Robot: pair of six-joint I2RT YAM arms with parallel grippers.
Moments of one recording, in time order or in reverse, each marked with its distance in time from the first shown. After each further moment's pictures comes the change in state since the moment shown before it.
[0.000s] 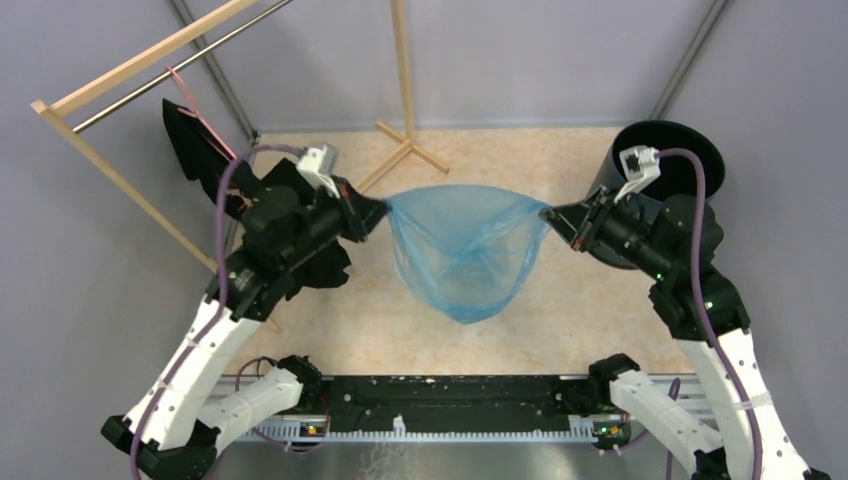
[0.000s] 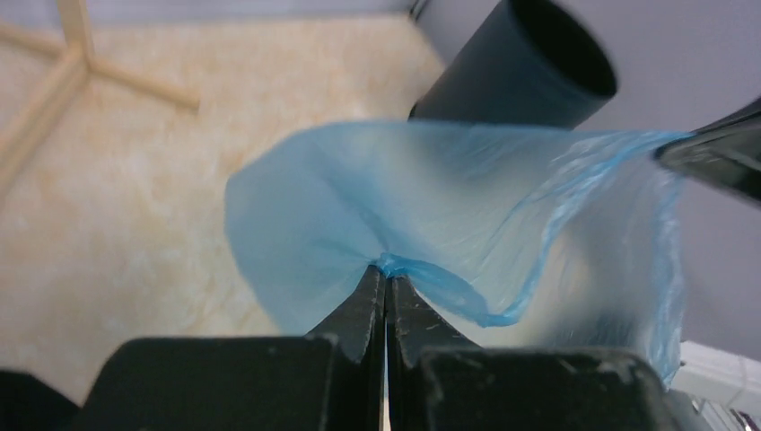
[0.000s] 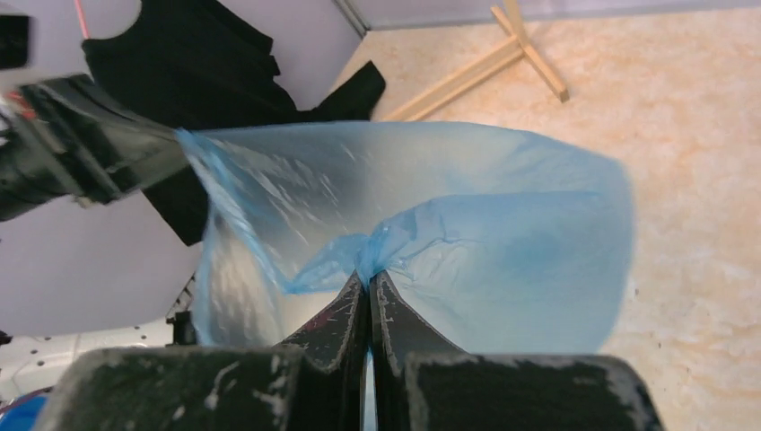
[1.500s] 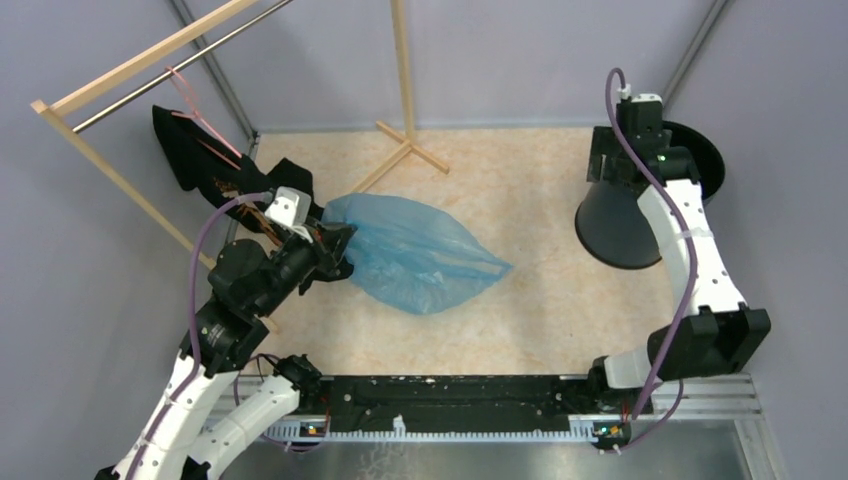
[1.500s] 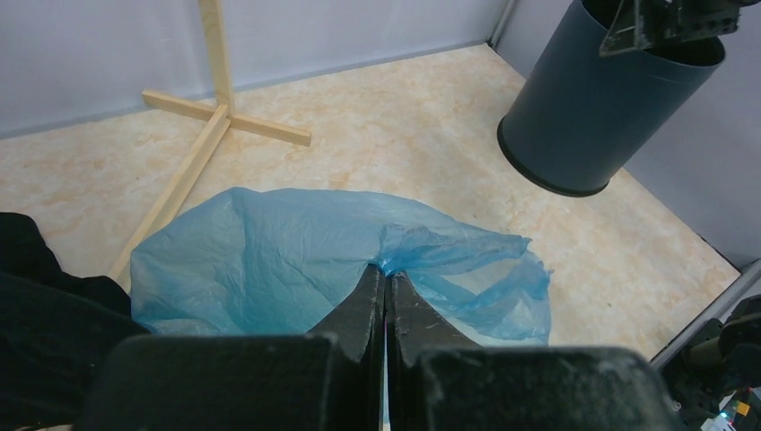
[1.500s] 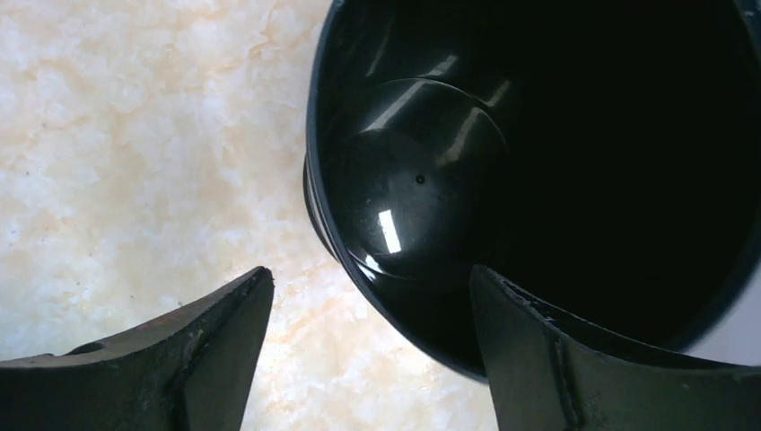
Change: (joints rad) left arm 0.000 -0.267 -0.078 -0.023 -0.148 0.268; right arm -0.249 0.703 0.486 -0.360 0.747 -0.378
